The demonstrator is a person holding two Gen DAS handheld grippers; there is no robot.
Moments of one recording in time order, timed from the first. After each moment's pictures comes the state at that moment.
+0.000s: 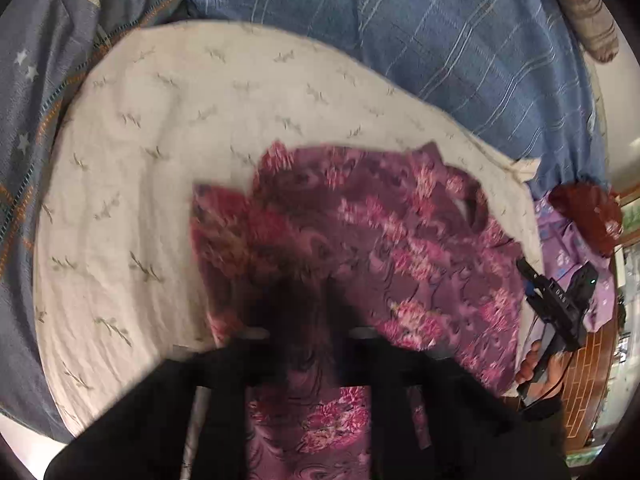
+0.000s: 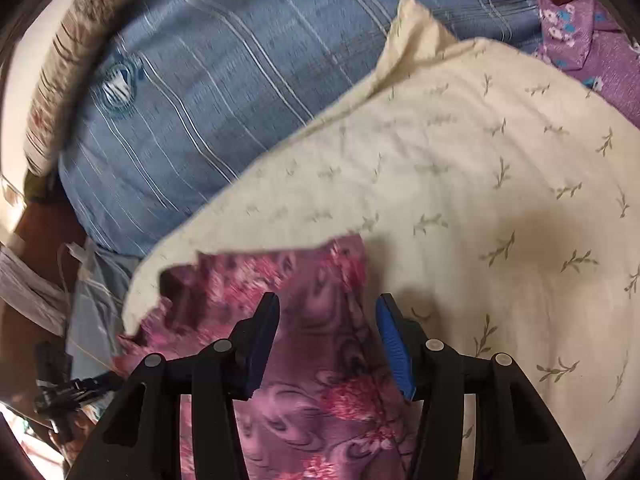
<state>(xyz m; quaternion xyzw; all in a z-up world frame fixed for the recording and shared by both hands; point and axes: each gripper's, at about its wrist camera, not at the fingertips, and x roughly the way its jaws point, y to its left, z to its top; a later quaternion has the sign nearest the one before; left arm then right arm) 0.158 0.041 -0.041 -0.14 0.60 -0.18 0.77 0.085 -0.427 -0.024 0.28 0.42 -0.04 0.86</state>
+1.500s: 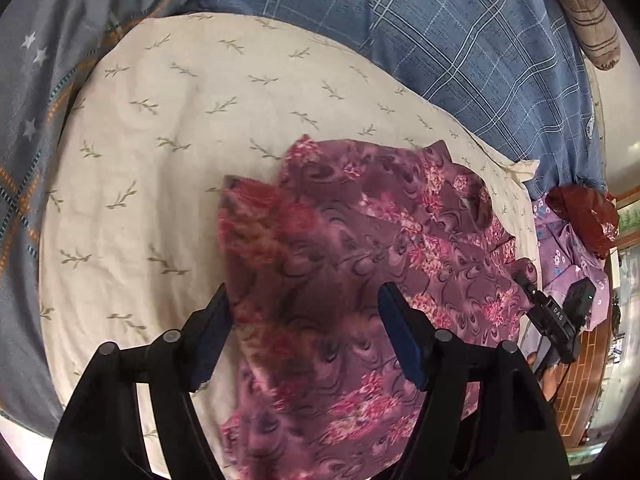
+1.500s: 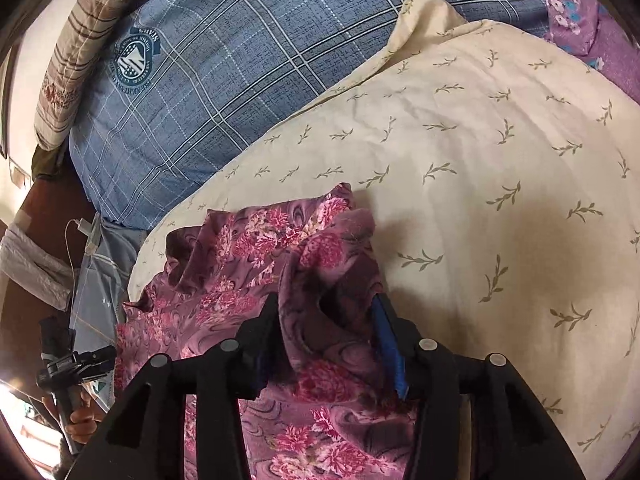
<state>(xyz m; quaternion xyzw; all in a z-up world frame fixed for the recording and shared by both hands) 0.161 0.057 -0.042 -0.16 0.58 -0.18 0.78 0.061 -0.410 -0.028 0.28 0.43 -0.01 0.86</state>
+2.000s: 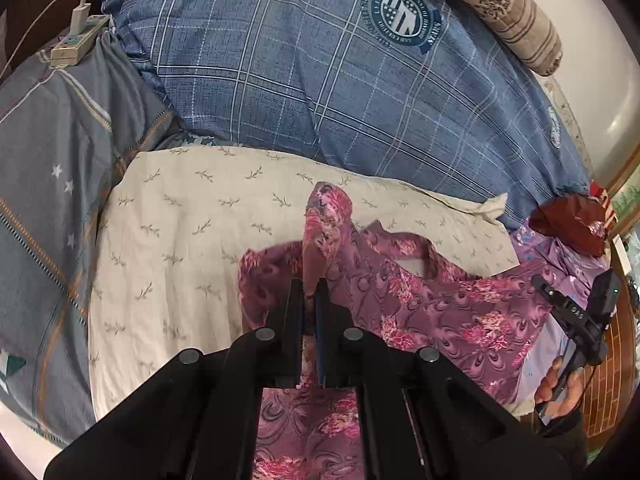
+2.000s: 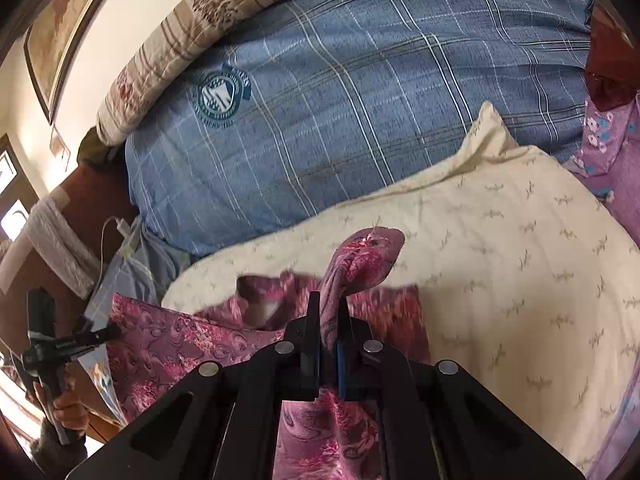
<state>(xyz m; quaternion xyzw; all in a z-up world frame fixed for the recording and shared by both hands) 0.154 0.047 0.053 -0.13 0.46 -0.18 0.86 0.050 -0.388 0.074 0.22 0.33 0.03 0.92</state>
